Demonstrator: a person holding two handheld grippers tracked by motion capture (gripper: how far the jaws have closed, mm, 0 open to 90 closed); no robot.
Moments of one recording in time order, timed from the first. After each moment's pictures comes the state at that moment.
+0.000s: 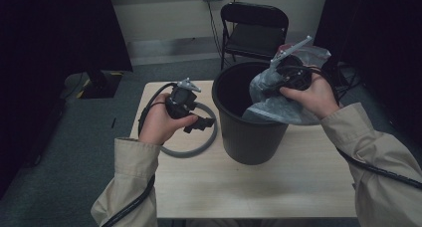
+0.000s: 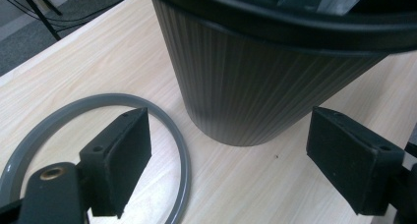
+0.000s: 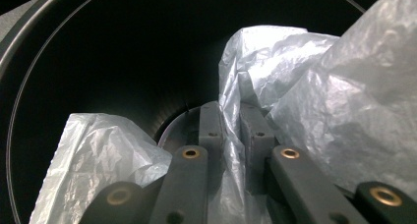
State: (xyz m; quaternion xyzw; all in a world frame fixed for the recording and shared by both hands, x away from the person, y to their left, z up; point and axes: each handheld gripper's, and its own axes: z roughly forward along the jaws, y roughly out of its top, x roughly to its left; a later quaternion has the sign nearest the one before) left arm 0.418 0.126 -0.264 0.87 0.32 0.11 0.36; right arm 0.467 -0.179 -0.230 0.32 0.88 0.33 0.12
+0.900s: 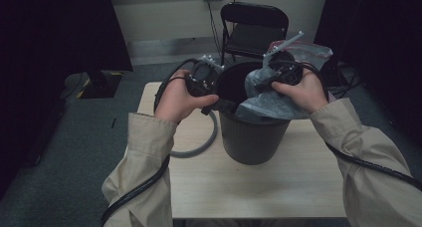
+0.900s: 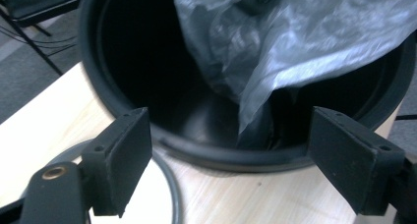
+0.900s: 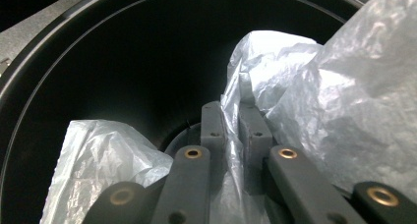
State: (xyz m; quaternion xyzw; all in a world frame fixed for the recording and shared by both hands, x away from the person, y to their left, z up) left arm 0.433 0.073 -0.213 0.89 0.28 0.10 0.36; right arm 0.480 -0.164 -0.228 0.33 0.87 0.34 0.12
